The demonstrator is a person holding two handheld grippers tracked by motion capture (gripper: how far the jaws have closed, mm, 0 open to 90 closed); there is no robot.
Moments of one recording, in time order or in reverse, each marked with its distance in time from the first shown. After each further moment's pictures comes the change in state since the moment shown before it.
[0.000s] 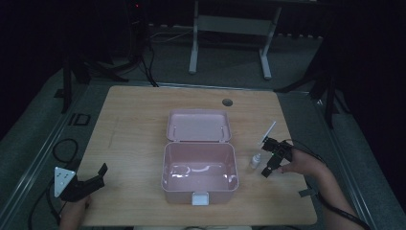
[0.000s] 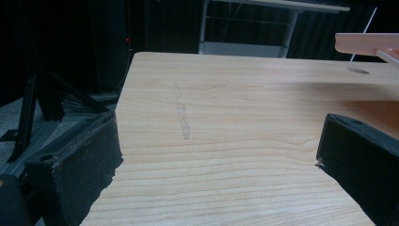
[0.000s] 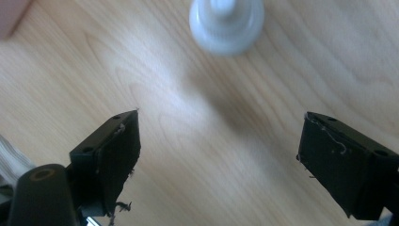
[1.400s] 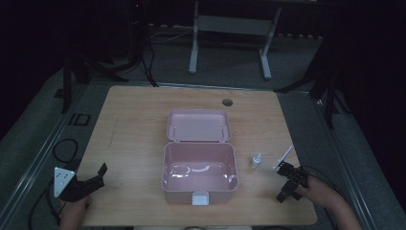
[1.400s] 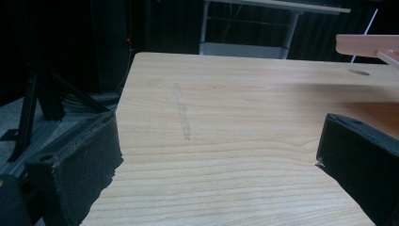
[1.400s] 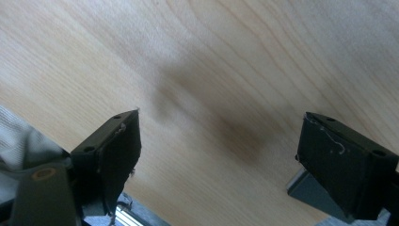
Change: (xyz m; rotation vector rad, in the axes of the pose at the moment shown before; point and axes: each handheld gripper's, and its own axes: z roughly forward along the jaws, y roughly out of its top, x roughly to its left) left arm 0.000 0.000 0.000 -0.004 0.004 -0.005; right arm 0.014 -0.082 0.035 0.069 0.008 0.129
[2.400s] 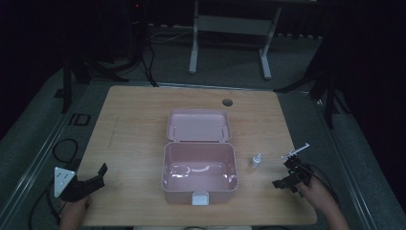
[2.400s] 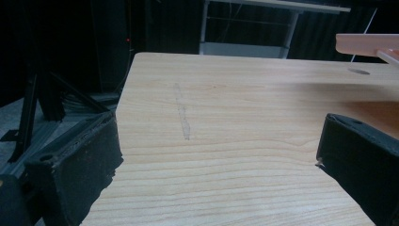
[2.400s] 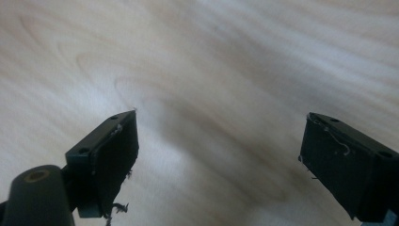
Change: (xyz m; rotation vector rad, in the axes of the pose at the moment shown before) left arm 0.000 0.000 0.000 0.001 0.000 0.003; right arm -0.013 -0.011 -0.005 -0.365 -0.063 0.118
